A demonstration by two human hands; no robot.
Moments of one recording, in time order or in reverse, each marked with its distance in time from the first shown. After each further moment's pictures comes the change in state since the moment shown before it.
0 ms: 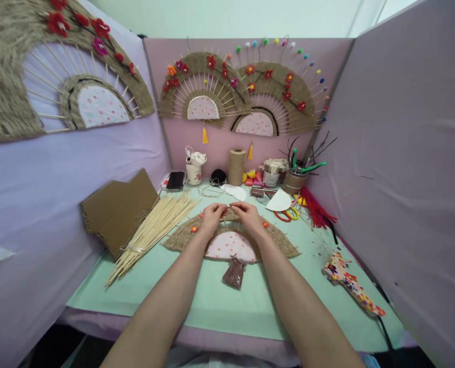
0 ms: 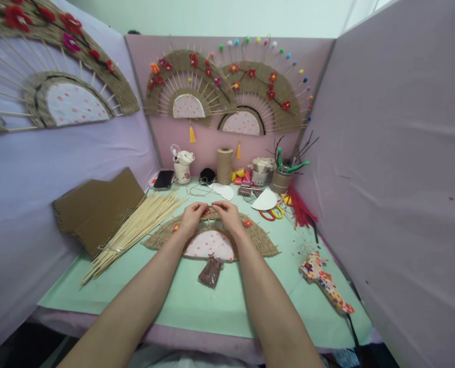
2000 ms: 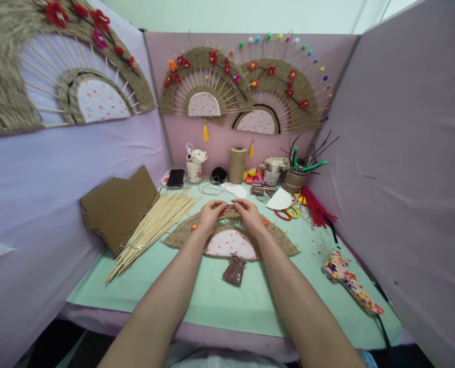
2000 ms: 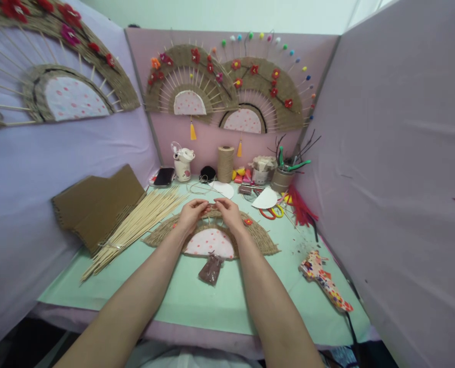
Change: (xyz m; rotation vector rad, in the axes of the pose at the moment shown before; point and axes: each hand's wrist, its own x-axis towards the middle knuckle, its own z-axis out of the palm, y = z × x) left_hand 0.001 -0.001 -0.002 -0.123 0.009 -0.062; right_hand 0.000 0.005 0.000 0.081 -0.003 0.063
